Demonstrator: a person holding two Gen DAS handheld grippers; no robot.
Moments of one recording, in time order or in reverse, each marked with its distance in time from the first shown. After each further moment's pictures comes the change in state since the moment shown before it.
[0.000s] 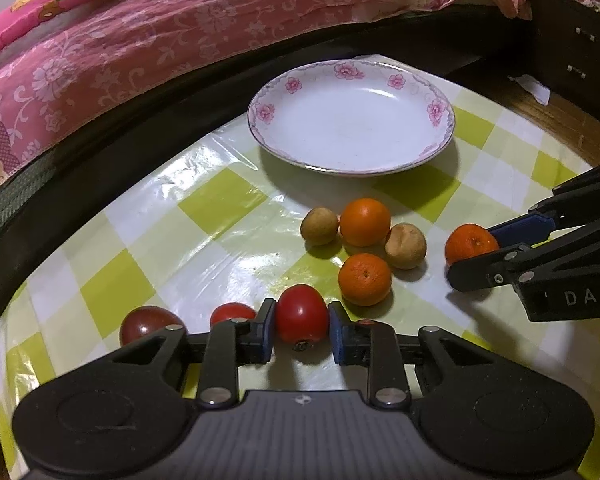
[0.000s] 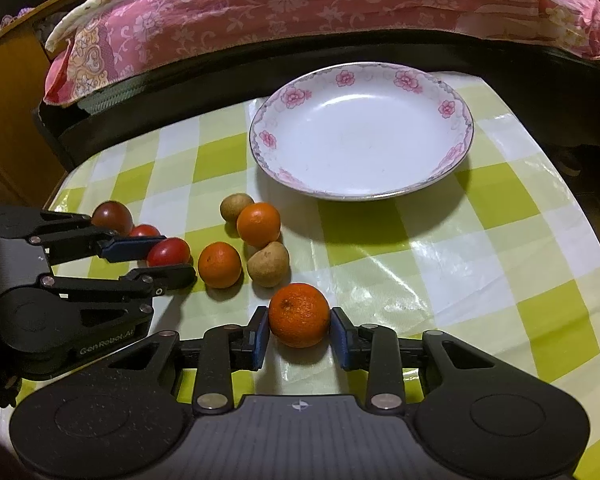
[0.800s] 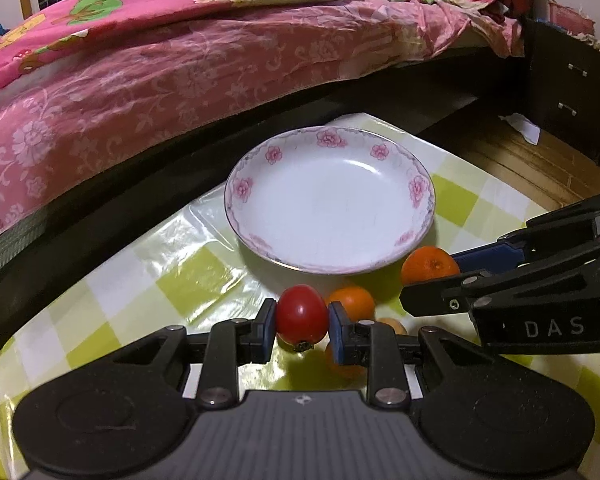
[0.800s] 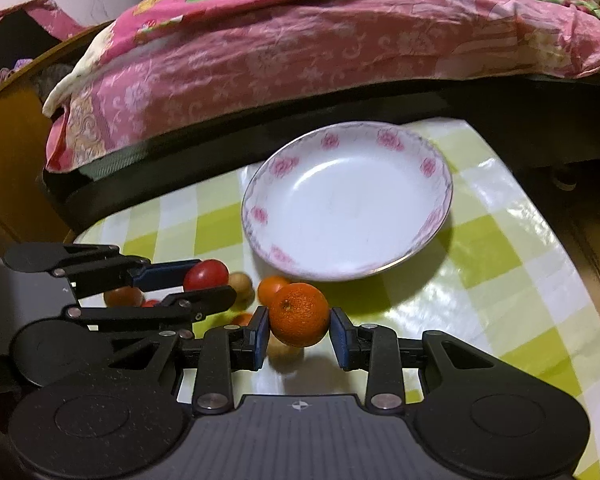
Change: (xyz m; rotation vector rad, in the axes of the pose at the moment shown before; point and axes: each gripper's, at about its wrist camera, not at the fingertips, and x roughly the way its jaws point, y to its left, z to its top) left arm -0.004 -0.012 0.046 -0.025 -0.096 -0.033; right arm -0.015 -0.015 0.024 0.067 -0.111 0.028
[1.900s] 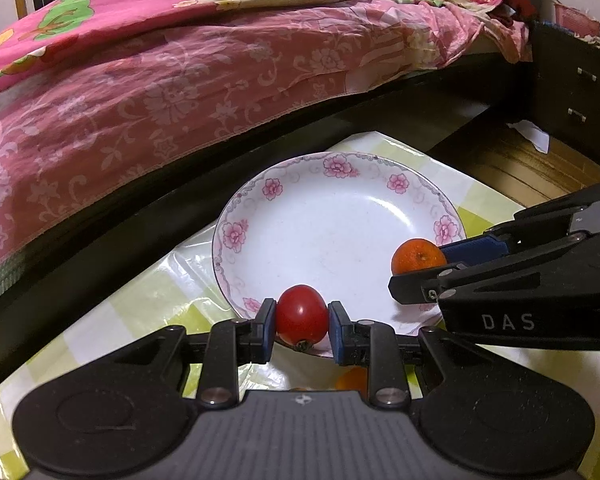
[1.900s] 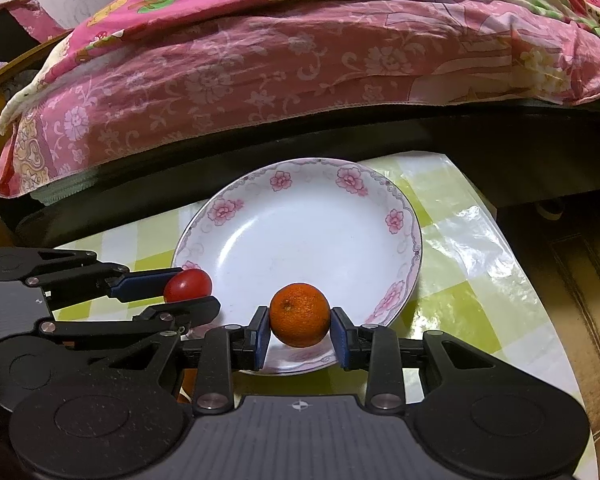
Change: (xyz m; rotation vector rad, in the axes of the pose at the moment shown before) left arm 0.043 -0.002 0.033 0.020 -0.026 0.016; right arm 0.042 -0.036 0.040 -0.035 -0.034 -0.066
